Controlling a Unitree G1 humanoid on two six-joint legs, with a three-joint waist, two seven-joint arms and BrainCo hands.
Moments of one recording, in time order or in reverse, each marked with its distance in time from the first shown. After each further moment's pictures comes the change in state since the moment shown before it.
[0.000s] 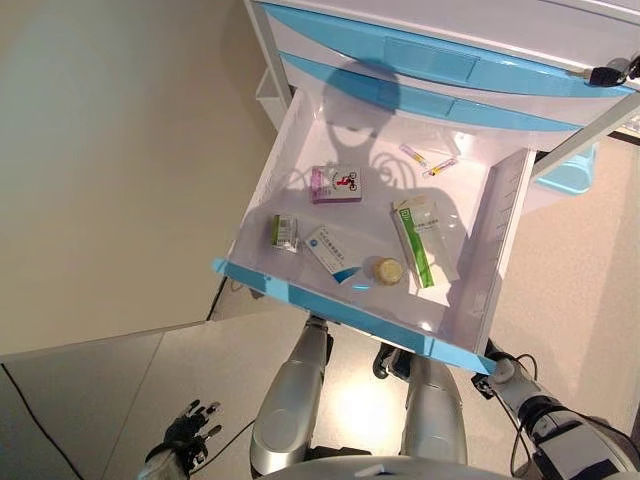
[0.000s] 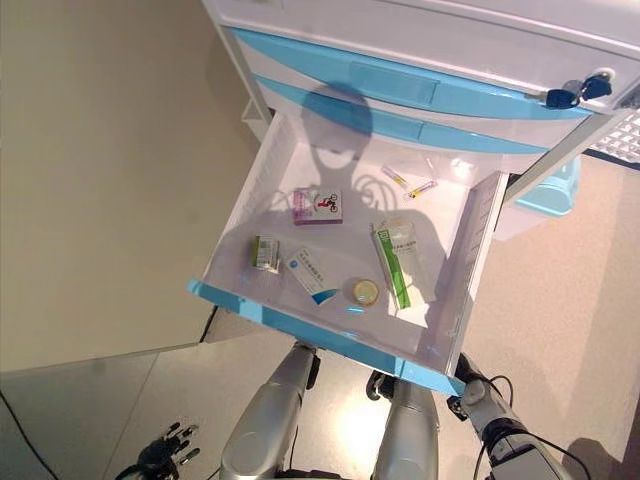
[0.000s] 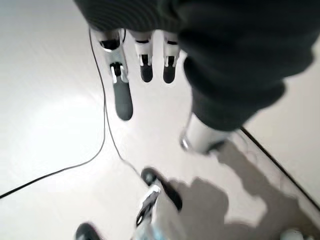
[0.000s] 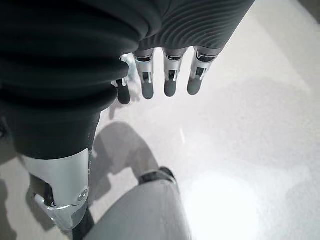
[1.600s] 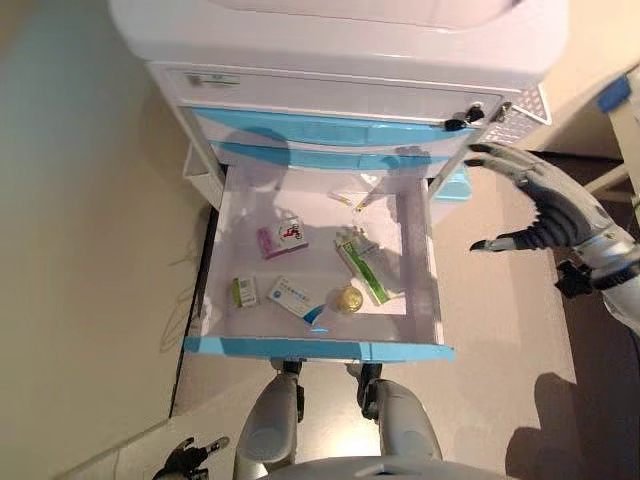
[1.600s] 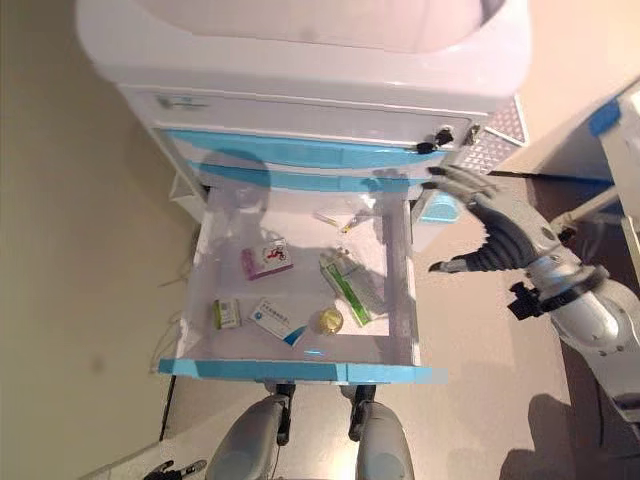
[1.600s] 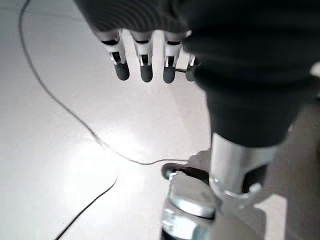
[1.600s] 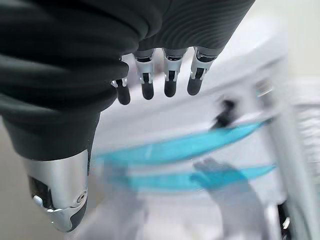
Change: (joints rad) left arm -0.002 -0.031 0.110 0.198 0.507 -0.029 0.082; right arm 0.253 -0.754 -0.321 -1.425 0.072 -0.247 0.163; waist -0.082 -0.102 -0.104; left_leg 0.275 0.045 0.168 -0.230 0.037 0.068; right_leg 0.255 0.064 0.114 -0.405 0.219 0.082
